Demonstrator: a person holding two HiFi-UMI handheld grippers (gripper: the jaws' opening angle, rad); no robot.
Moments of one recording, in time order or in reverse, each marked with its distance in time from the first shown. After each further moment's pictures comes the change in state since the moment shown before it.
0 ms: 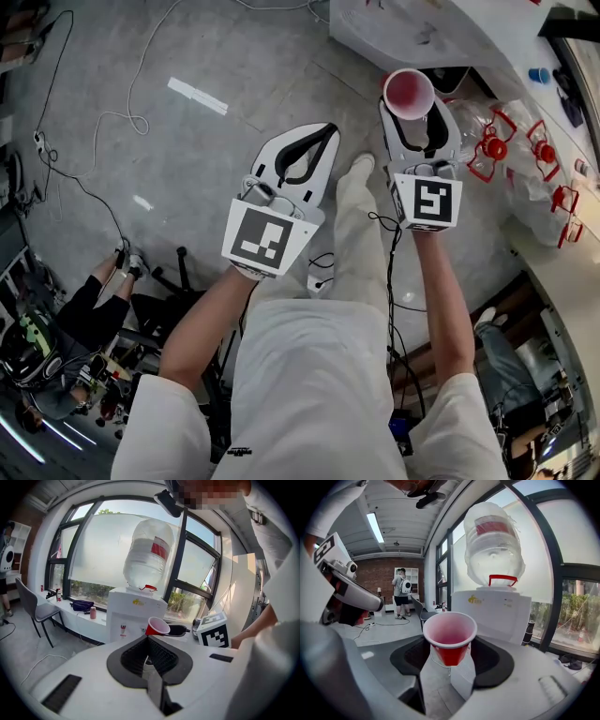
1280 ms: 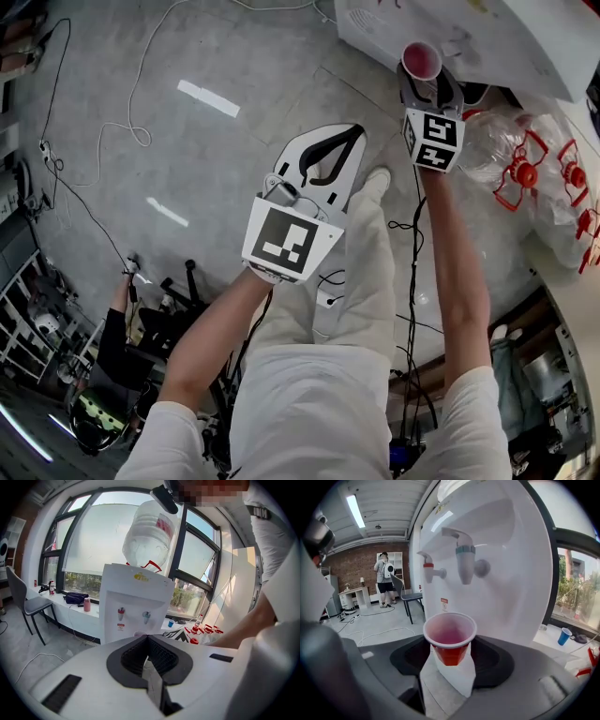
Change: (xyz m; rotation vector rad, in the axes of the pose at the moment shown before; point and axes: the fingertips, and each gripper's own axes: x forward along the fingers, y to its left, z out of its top) left arm 0.091 0.027 -0.061 0.023 0.019 -0.033; right arm 0.137 -0.085 -0.186 0.077 0.175 -0.134
